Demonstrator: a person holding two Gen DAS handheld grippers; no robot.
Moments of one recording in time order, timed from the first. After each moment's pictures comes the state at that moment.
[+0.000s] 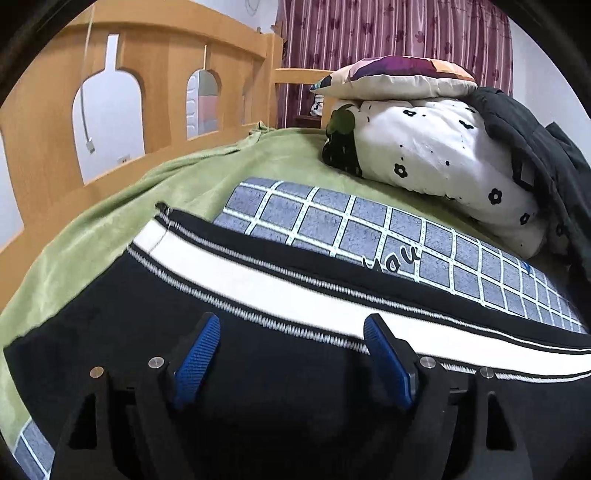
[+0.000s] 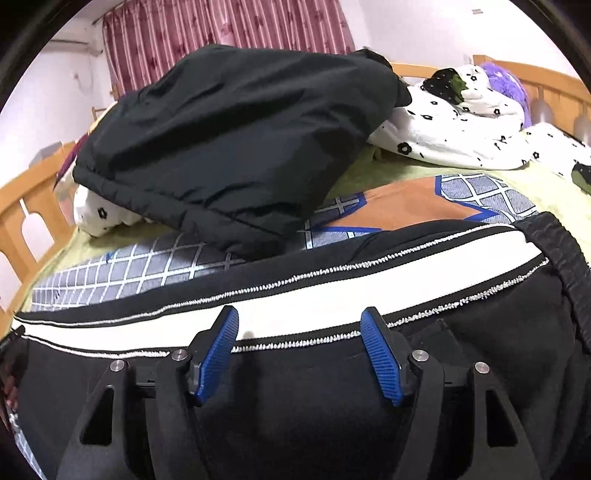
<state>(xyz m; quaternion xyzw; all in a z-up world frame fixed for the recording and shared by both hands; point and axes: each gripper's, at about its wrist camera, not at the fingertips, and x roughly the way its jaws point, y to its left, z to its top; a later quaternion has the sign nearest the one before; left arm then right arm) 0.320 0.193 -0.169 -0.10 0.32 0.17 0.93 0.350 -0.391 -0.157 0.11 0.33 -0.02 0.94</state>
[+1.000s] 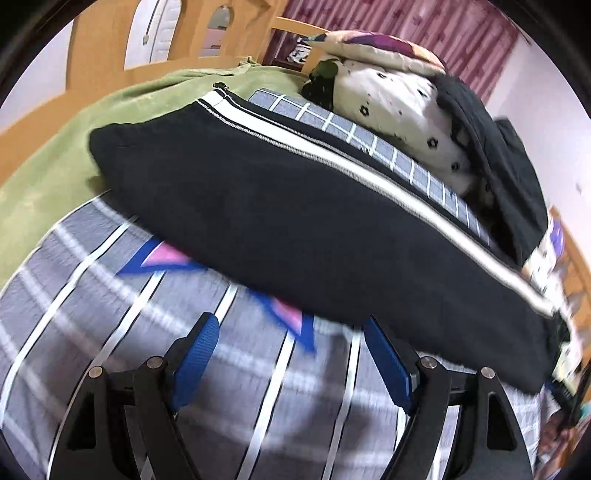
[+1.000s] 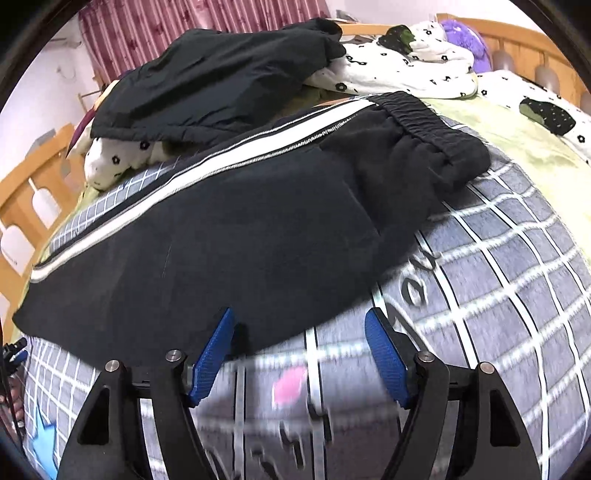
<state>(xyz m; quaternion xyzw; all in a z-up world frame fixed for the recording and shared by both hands) 0.171 0.204 -0.187 -0.22 0.40 0.05 0.89 0.178 -0.430 -0.169 0.14 0.42 -0.03 0.90</state>
